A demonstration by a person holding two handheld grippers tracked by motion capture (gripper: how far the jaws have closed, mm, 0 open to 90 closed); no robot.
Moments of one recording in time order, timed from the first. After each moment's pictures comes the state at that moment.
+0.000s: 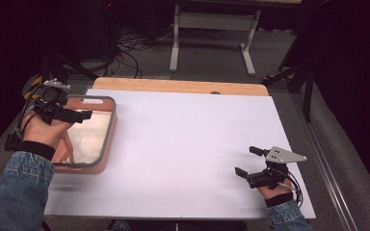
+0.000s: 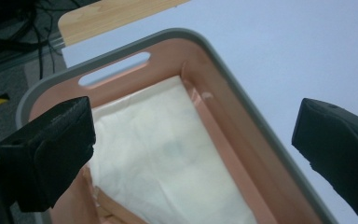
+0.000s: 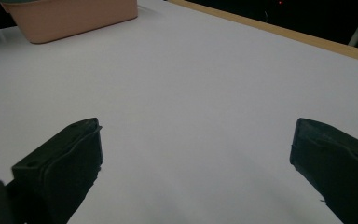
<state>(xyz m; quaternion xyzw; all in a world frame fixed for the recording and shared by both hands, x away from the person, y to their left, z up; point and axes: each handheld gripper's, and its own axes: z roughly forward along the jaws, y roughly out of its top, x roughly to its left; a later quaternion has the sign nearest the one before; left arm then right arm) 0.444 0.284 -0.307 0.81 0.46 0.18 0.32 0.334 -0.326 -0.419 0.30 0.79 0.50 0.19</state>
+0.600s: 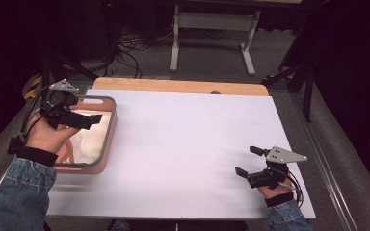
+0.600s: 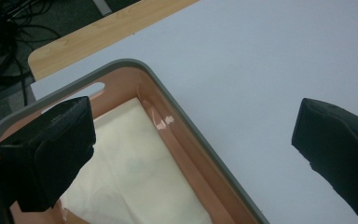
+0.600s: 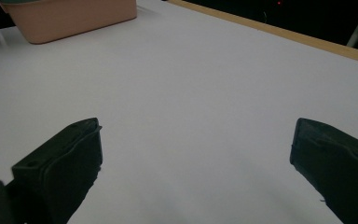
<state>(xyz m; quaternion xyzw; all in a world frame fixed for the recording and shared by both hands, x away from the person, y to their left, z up) 0.417 0.252 -0.286 0.83 0.41 0.18 0.34 0.334 -0.327 -0.418 0.30 0.79 0.50 0.19</state>
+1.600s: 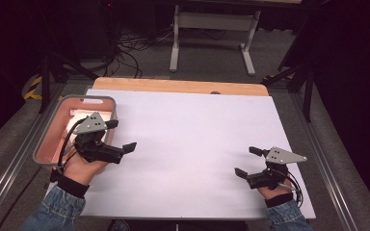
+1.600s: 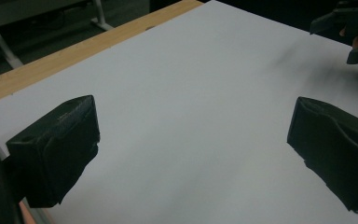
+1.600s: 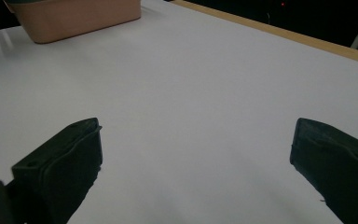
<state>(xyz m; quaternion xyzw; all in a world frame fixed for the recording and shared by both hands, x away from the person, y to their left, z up) 0.361 0.183 -0.343 0.80 0.29 0.15 0.50 0.332 -0.325 -0.419 0.30 0.79 0.51 0.19</state>
